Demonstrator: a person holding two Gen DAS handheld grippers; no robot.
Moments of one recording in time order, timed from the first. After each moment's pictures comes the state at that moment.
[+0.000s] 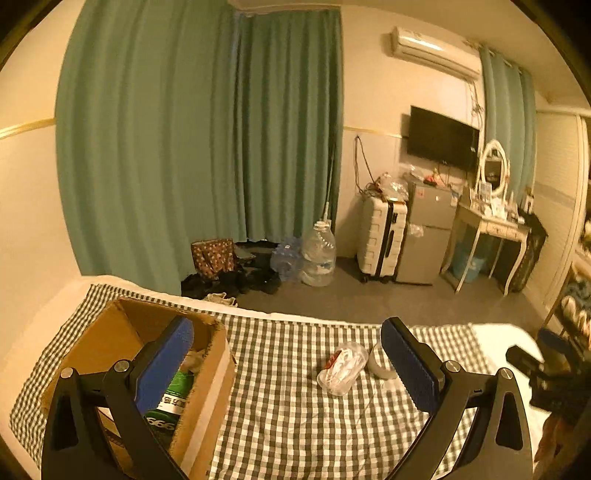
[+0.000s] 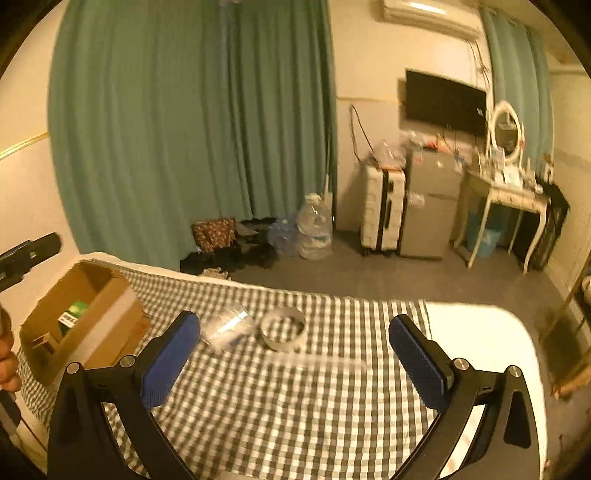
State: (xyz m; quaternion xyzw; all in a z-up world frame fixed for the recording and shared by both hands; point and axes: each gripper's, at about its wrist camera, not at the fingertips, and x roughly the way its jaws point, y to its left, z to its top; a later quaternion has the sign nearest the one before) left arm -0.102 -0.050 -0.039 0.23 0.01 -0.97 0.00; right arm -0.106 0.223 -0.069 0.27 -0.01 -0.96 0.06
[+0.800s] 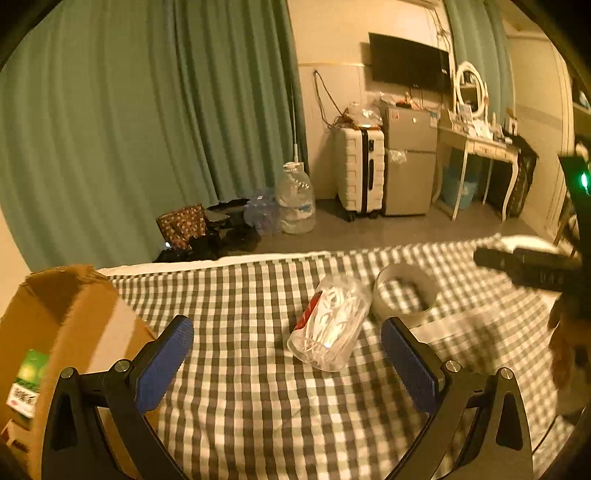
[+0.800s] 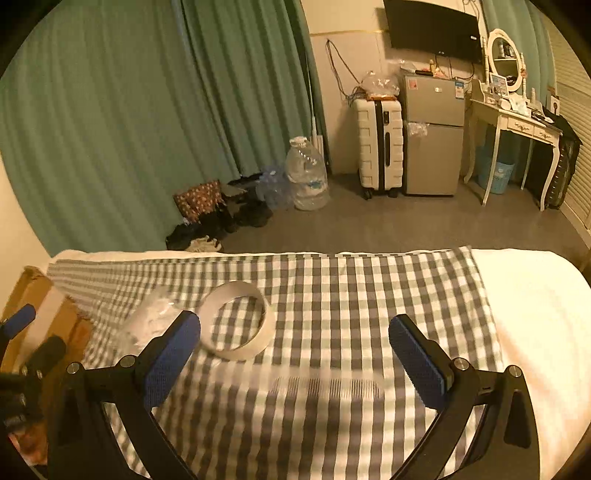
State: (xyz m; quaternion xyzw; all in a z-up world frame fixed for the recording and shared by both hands) left arm -0.193 0.005 -0.186 0.31 -0.08 -0.95 -0.04; right arm -0.248 0.263 -0.187 0.36 -0.07 -0.93 0.06
